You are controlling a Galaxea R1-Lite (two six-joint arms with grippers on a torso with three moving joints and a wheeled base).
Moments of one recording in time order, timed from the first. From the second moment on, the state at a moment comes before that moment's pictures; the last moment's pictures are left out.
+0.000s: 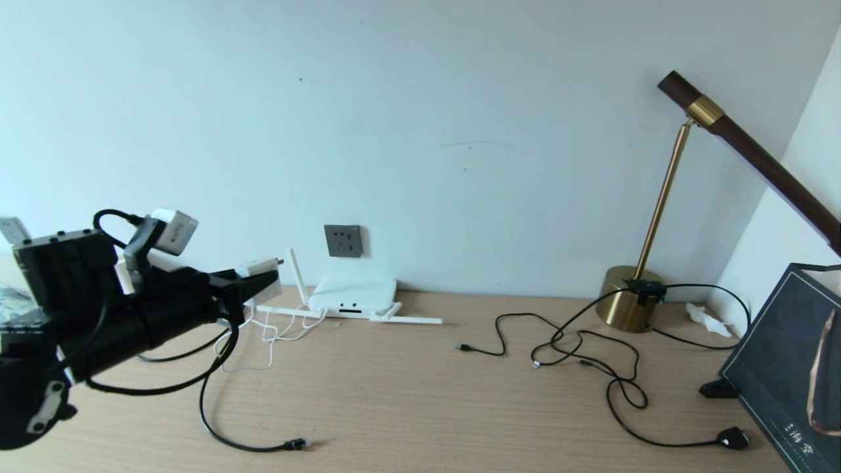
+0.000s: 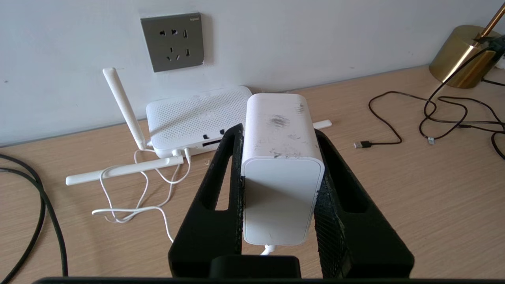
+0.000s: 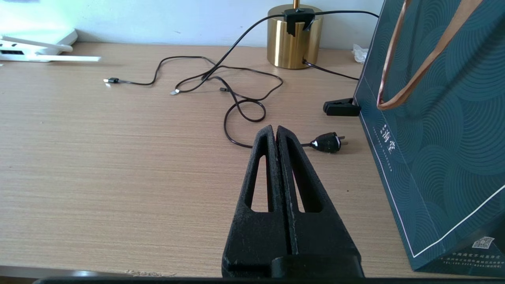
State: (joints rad) left arm 0.00 1.64 -0.57 -0.89 -0.42 0.09; right arm 0.00 0.00 -0.05 0.13 -0.02 0.02
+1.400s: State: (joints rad) left arm -0.05 1.55 -0.40 -0.95 -0.39 0.09; right arm 0.00 0.00 -0.05 0.13 -0.02 0.02
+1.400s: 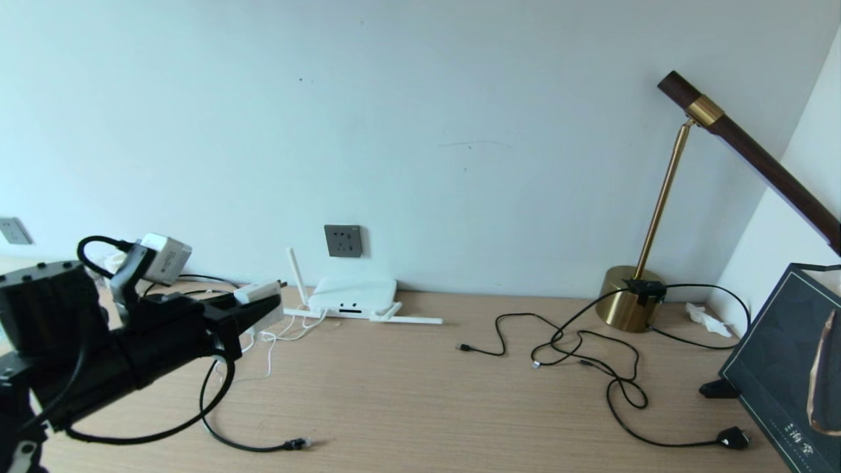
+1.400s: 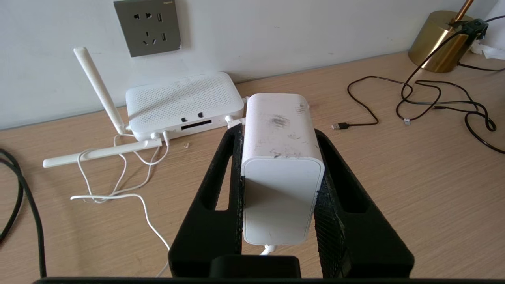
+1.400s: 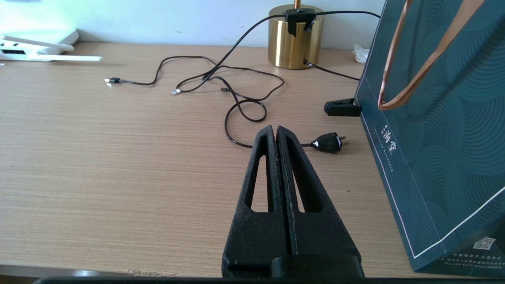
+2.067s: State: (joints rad) left arm -0.06 1.46 -0.36 -0.95 -0.37 0.09; right arm 0.00 0.00 -0.05 0.13 -0.02 0.02
